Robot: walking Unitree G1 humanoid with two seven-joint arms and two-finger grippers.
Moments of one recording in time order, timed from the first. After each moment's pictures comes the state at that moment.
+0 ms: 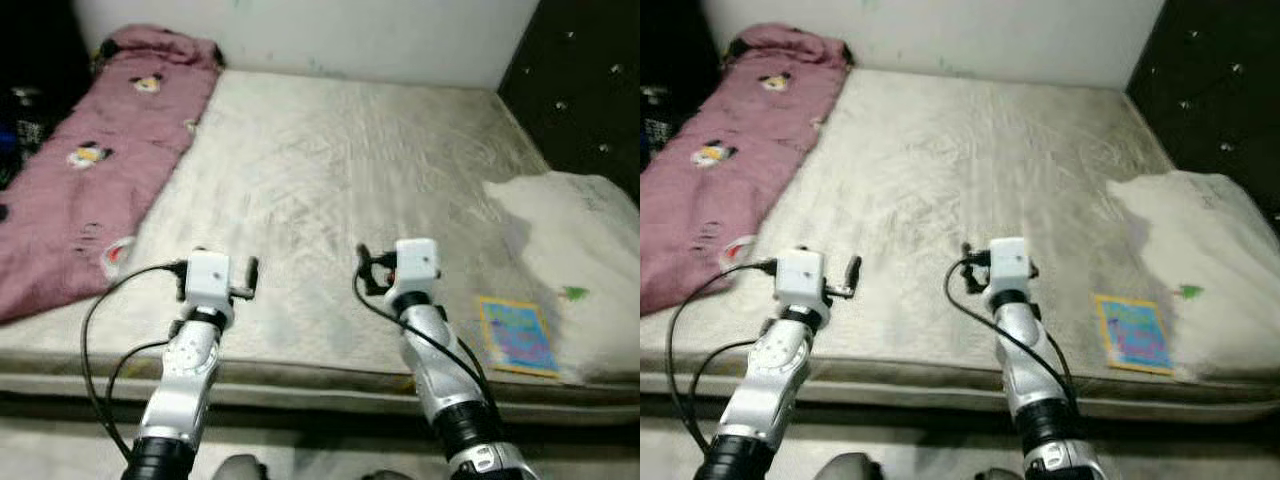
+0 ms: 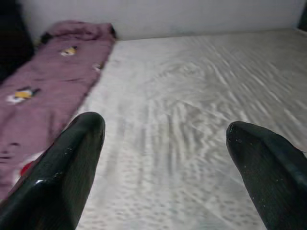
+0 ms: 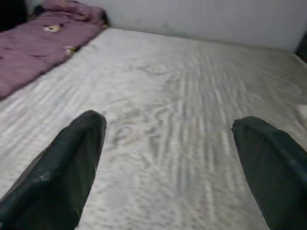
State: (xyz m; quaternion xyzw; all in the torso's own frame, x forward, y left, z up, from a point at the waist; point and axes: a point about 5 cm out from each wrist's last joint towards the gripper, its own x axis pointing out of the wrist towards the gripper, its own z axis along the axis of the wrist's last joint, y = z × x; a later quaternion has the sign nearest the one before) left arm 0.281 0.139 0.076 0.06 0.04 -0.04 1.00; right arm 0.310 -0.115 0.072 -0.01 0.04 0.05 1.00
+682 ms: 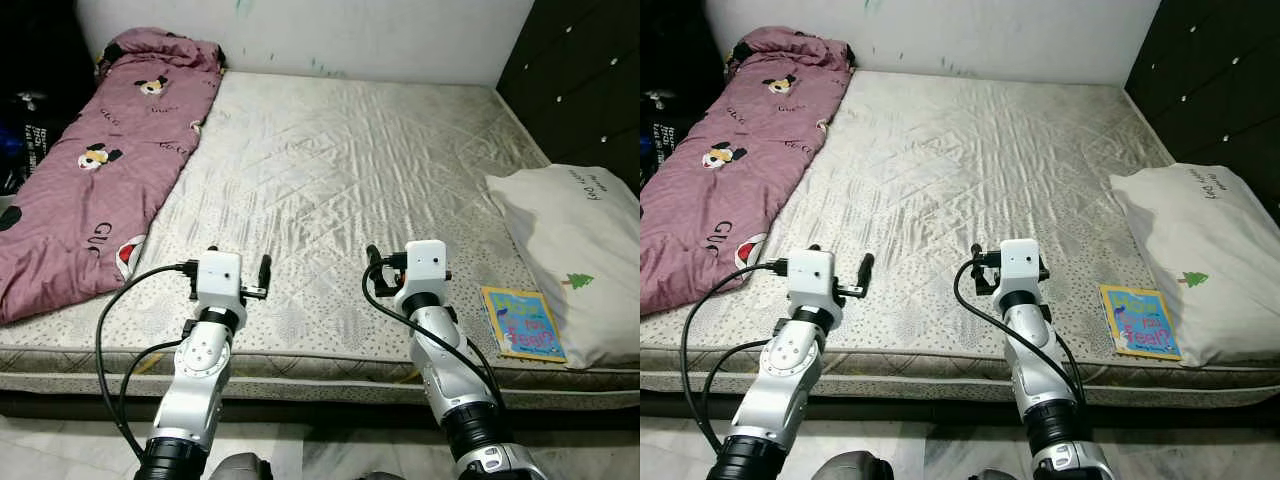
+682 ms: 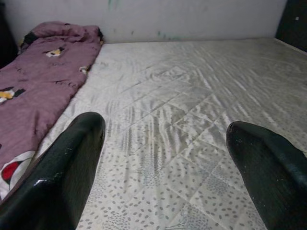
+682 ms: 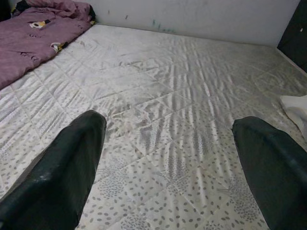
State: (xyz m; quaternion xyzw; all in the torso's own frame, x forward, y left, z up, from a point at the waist) left arm 0.280 0.132 0.076 0.03 0.03 -0.04 1.00; right arm 0.309 -0.127 0.070 -0.02 0.05 0.03 1.00
